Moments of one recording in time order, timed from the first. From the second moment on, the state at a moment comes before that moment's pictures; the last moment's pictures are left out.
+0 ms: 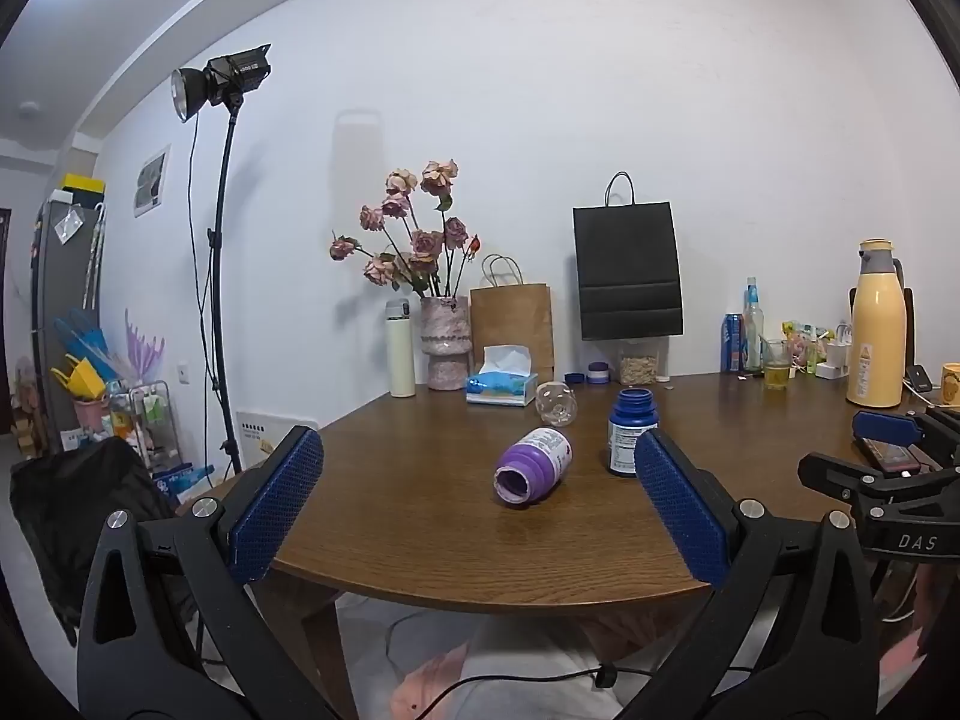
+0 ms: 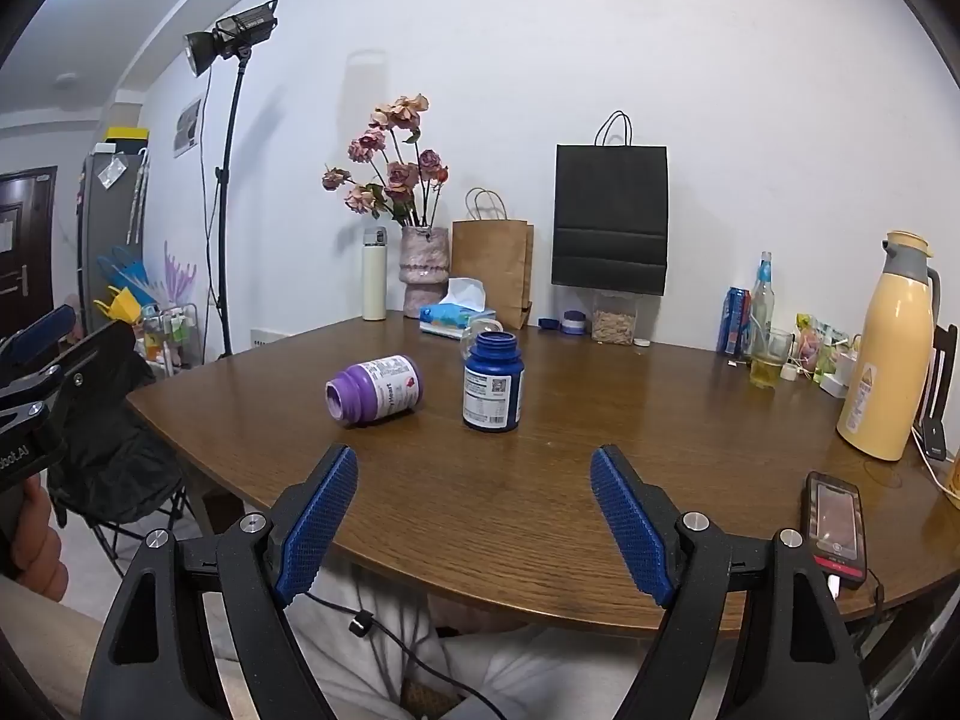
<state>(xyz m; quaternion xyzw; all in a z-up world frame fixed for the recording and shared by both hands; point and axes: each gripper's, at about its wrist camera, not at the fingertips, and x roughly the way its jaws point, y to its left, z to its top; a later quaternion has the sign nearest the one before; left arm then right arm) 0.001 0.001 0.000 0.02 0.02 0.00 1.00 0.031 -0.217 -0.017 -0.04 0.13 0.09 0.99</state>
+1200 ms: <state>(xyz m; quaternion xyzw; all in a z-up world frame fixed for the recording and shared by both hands) 0.001 0.001 0.001 0.02 0.02 0.00 1.00 0.032 -0.216 -0.017 -0.04 0.13 0.10 0.99</state>
